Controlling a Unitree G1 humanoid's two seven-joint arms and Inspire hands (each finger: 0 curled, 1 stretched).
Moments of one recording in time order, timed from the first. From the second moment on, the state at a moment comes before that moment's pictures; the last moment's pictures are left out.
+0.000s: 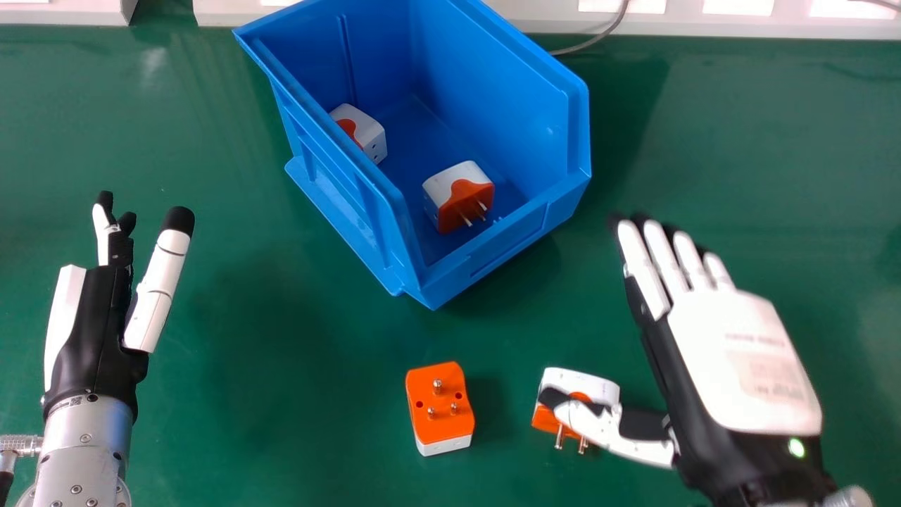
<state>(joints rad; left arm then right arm) 0.13 0.28 0.23 -0.06 0.12 0.10 0.01 0.51 -0.35 0.35 -0.59 -1.03 0.20 -0.10</state>
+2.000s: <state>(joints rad) 0.15 0.28 0.24 -0.21 0.10 0.28 0.00 0.14 -0.50 0.35 -0.28 -1.04 0.14 0.38</state>
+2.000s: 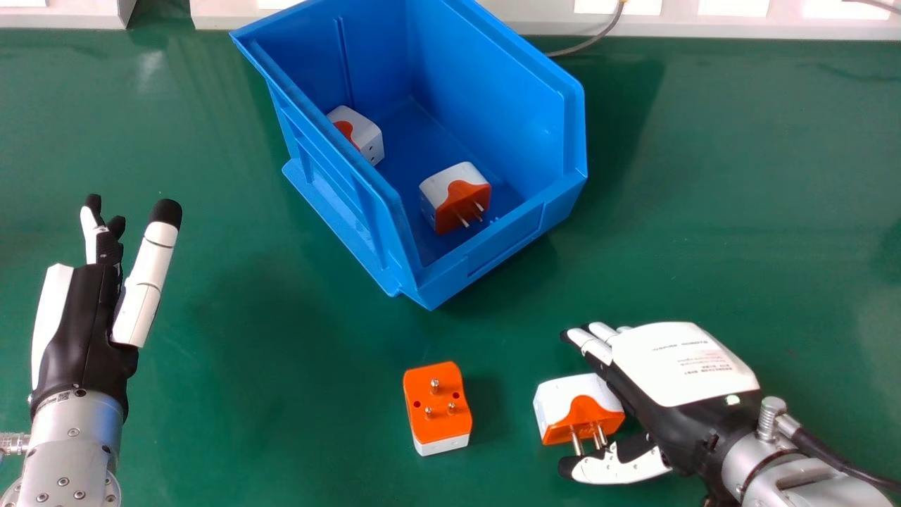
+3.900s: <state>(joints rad) 0.13 0.28 0.24 -0.20 0.11 0.29 -0.01 0.07 -0.53 0.22 -0.47 -0.86 0.02 0.29</state>
